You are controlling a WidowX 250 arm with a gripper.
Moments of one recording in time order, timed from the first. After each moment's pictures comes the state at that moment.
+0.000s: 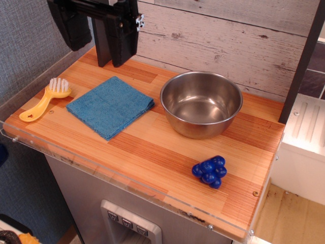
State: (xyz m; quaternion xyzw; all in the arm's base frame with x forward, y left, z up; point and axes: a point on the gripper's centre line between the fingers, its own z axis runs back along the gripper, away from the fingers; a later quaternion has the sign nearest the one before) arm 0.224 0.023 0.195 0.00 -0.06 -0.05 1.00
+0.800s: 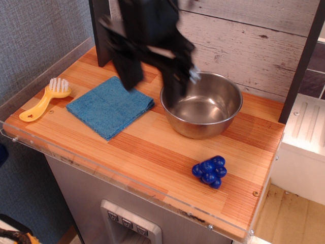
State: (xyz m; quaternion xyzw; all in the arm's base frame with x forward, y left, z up) arm 0.234 -0.037 0.151 -0.05 -0.07 -0.11 0.99
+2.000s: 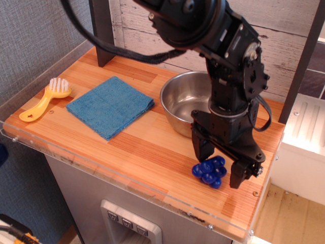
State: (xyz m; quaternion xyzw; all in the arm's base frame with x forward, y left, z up) arm 0.269 -0.105 0.033 -0.03 -0.06 -0.19 0.98
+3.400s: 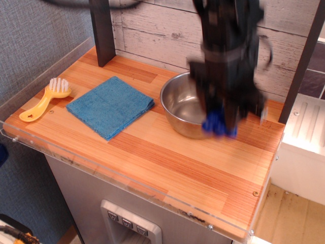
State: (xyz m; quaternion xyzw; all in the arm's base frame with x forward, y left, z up) arm 0.293 -0.089 0.115 -0.03 -0.15 -0.19 0.97
